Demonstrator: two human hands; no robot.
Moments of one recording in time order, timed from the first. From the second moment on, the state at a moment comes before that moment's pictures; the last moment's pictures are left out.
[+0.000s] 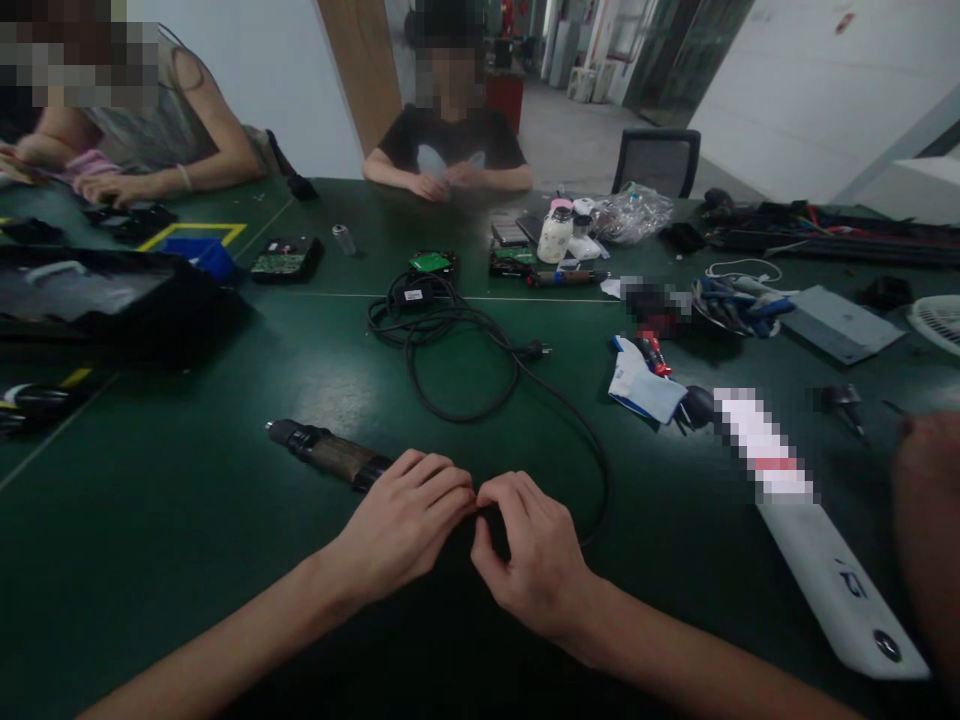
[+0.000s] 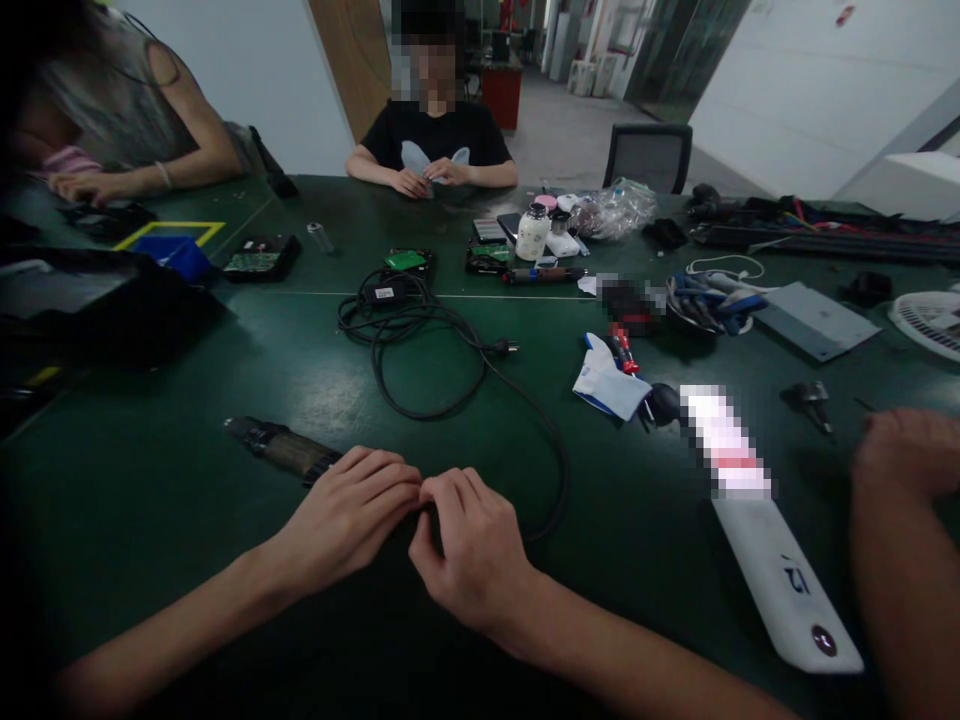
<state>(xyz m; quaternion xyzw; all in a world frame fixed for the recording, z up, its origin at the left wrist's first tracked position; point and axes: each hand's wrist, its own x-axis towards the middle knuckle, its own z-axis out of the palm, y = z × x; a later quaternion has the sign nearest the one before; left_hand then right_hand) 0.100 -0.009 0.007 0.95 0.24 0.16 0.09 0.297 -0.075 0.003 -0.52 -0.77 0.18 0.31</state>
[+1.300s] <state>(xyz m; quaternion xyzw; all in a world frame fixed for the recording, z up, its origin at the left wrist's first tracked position) 0.084 0.040 -0.022 0.95 0.23 0.20 -0.01 0.314 -0.008 0.002 -0.50 -0.82 0.20 0.21</state>
